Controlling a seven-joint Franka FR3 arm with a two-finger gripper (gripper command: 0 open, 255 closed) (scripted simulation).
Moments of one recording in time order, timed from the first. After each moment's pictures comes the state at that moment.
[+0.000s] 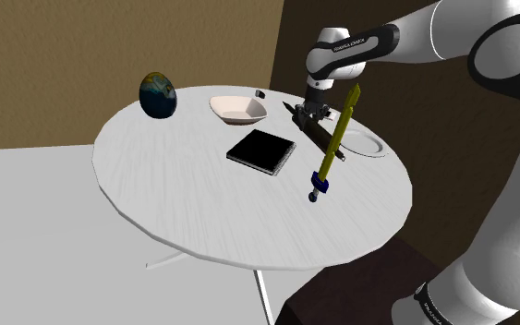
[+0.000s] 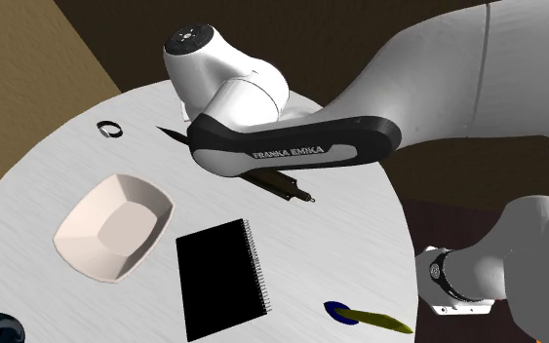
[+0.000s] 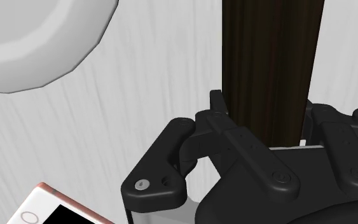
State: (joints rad) arm -0.20 0.30 -0.04 -1.75 -0.02 2.06 0.08
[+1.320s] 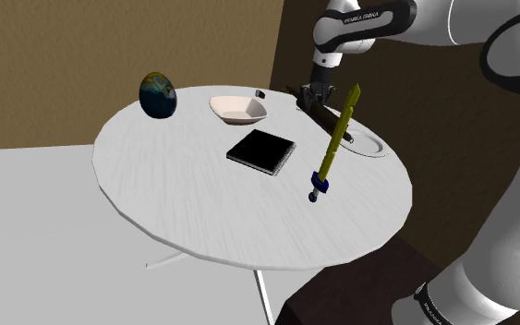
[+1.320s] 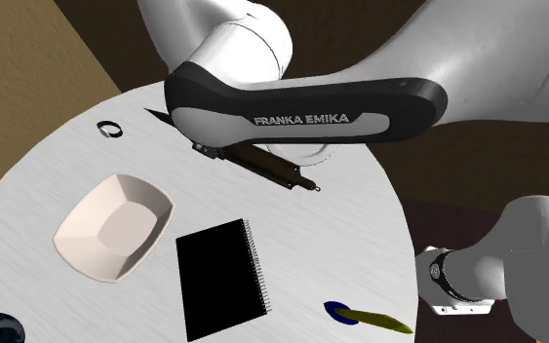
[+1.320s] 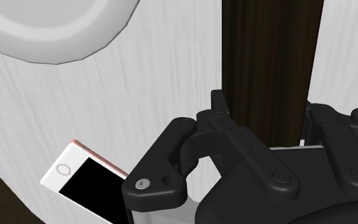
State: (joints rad) arm -0.20 0.25 -0.04 -1.62 -0.02 1.89 0.08
